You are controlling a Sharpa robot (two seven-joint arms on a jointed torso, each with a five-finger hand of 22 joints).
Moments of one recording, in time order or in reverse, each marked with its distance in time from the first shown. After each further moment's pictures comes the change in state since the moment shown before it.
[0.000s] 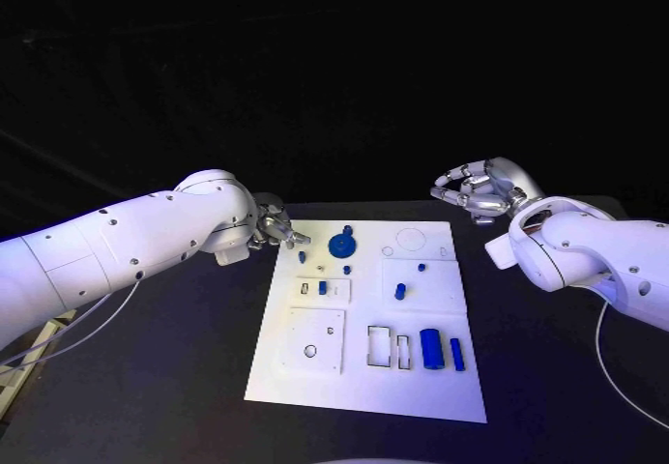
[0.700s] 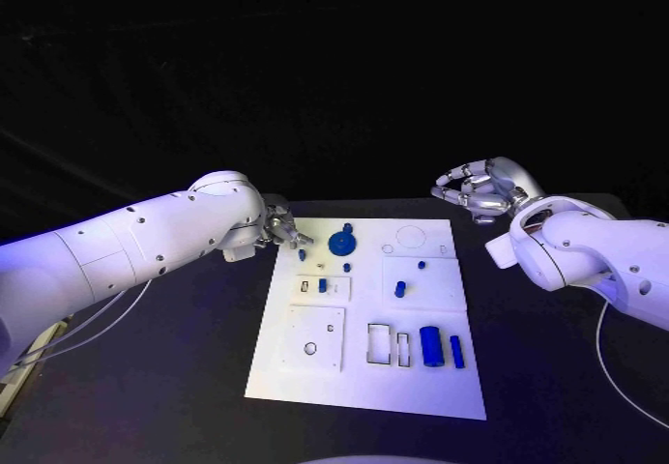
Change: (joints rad) left arm -0.003 0.074 -0.026 -0.109 -0.045 0.032 0.034; left_hand 0.000 0.000 -0.007 0.001 0.000 0.000 0.000 -0.004 -0.006 -0.004 0.004 0.000 -0.003 0.000 0.000 0.000 0.000 0.000 0.000 0.000 0.000 0.002; right arm -0.005 0.002 0.000 -0.003 0.001 0.001 0.000; right_hand 0.000 0.000 0.000 0.000 0.000 0.000 0.000 0.000 0.001 0.000 0.000 0.000 0.000 0.000 0.000 -0.005 0.001 0.000 0.000 0.000 -0.005 -0.002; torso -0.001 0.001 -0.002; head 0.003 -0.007
